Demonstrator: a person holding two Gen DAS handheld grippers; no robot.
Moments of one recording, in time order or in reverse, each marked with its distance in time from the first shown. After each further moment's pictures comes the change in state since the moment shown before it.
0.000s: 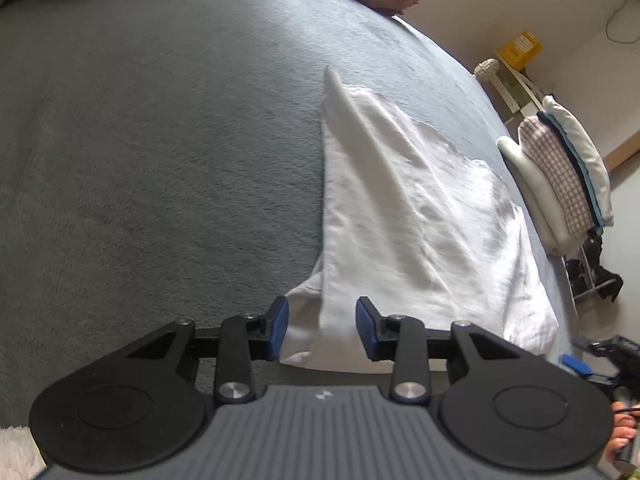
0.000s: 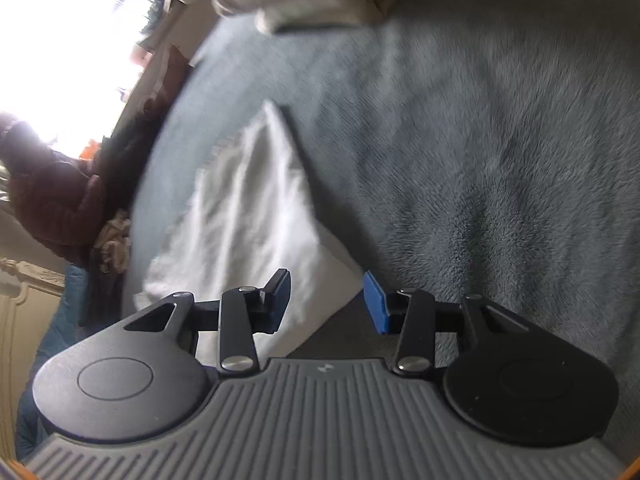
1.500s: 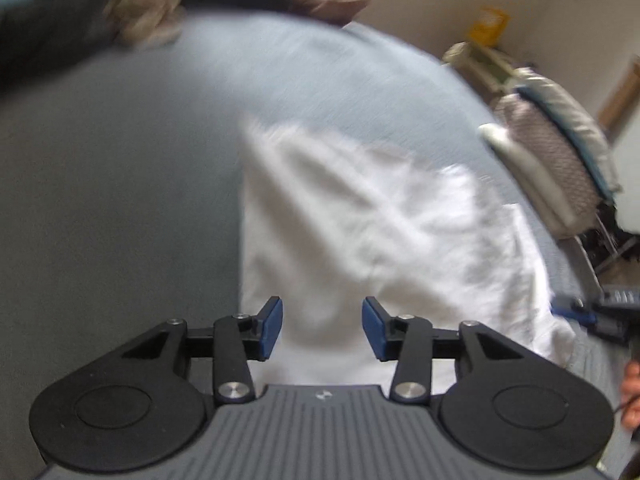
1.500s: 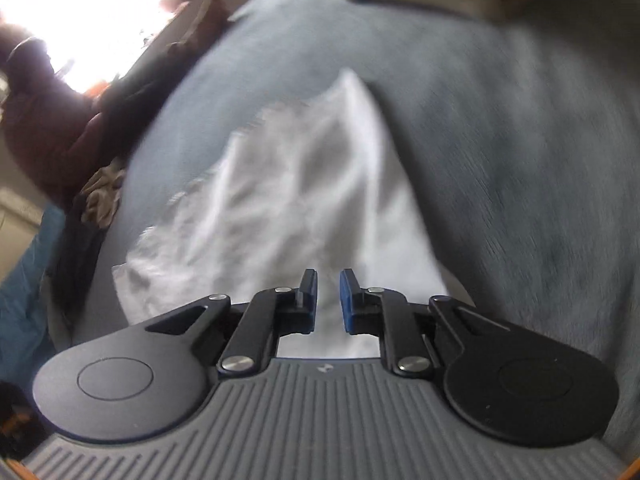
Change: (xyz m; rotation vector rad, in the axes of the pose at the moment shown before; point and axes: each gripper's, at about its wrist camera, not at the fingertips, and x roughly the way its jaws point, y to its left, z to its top) left arm 0.023 -0.076 0.035 0.256 -0.091 0.050; right arm 0.071 0.084 -0.003 -0.285 0.004 -0.012
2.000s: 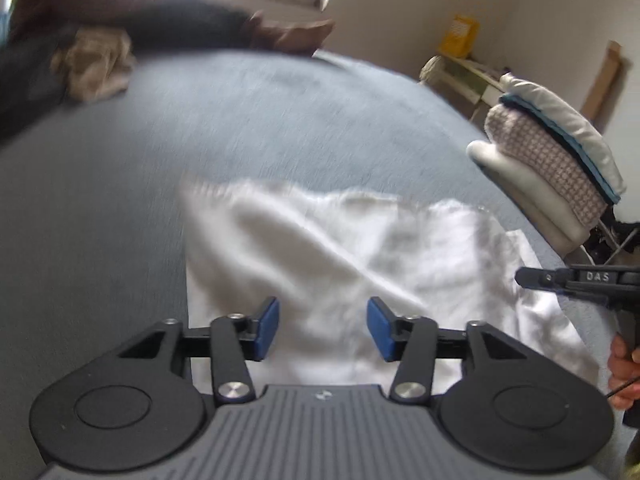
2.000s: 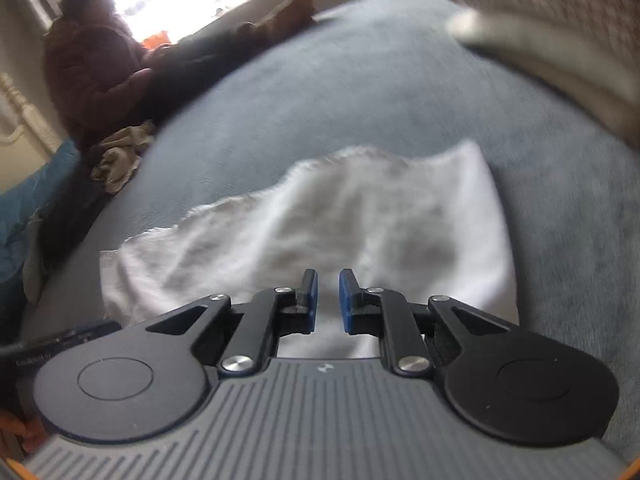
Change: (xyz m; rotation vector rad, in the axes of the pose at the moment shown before) left arm 0.056 -0.021 0.027 0.091 -0.098 0.020; right arm 0.063 0.045 0.054 -0.320 -0.062 0.037
